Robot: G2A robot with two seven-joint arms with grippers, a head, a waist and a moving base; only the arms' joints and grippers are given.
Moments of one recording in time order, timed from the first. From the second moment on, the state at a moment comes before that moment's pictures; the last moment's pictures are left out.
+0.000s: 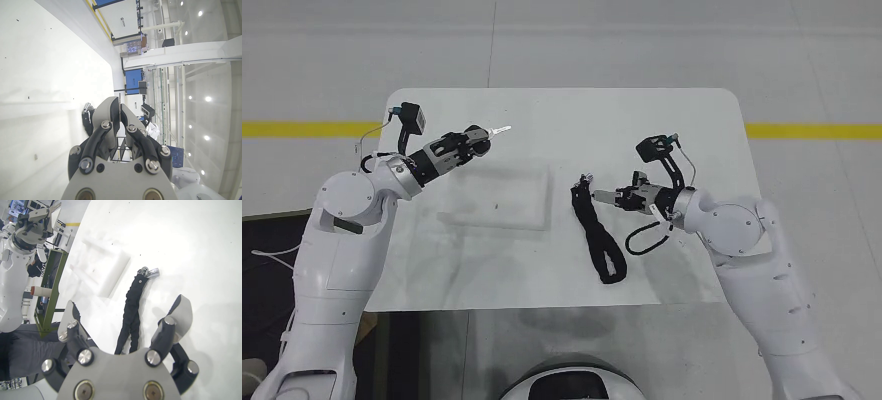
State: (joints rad) left arm 1.11 -1.03 -1.47 -1.51 -0.29 -0.03 -0.86; right arm -1.19 -1.18 1.27 -1.79 -0.52 -0.09 0.97
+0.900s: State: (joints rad) left arm 1.11 -1.03 -1.47 -1.51 -0.29 -0.03 -0.86; right arm -0.88 -1.30 0.92 -1.45 -0.21 -0.22 1.16
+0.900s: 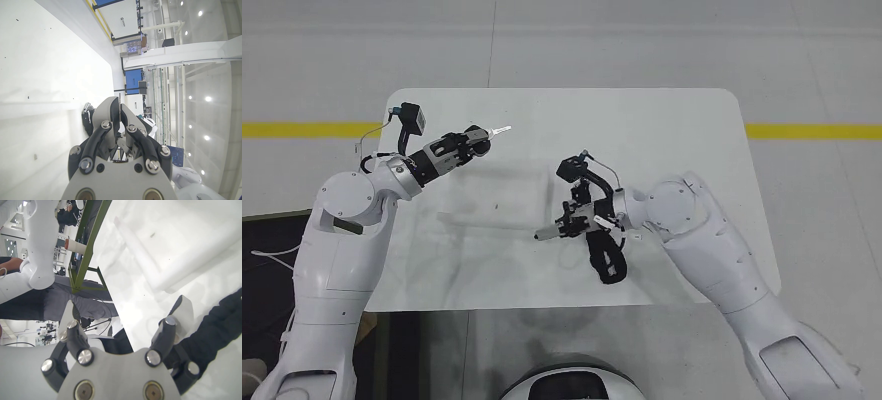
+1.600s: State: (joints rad) left arm 1.11 -1.03 -1.47 -1.51 -0.29 -0.03 -0.86; right arm -0.84 -1.35 0.95 -1.35 -0.64 -0.03 1.13
